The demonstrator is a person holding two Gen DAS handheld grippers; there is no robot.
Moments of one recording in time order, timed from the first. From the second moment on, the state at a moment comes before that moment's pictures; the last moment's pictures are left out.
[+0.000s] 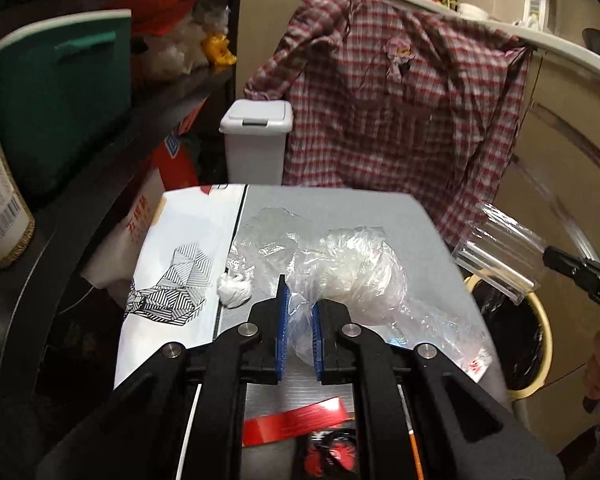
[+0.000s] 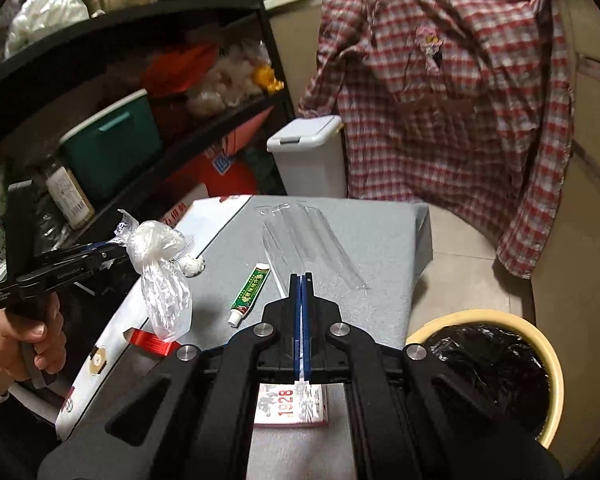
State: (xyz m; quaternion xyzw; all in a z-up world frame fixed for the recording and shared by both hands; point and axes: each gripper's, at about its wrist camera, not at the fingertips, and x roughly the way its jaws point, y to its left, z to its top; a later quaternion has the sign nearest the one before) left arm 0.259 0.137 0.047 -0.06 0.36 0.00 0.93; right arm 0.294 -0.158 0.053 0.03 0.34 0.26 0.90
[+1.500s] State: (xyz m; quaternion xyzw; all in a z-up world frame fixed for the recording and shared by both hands) left arm 0.237 -0.079 0.080 -0.03 0.32 -0.13 0.94; right arm 0.210 -0.330 0.079 0.09 0.27 0.10 0.95
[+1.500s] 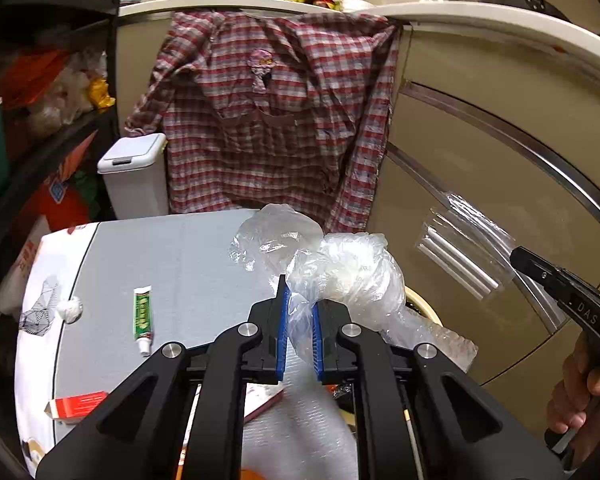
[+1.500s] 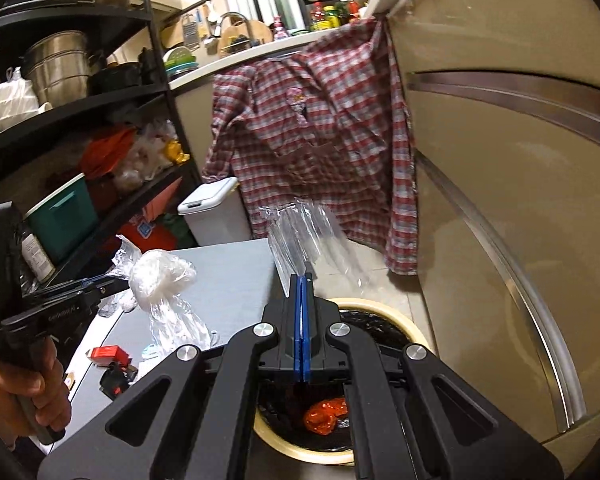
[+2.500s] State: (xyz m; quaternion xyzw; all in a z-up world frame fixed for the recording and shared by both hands) left arm 0.282 -0.139 0.070 -0.01 0.35 -0.12 0.93; right arm 0.225 -0.332 0.071 0.10 0.28 0.09 0.95
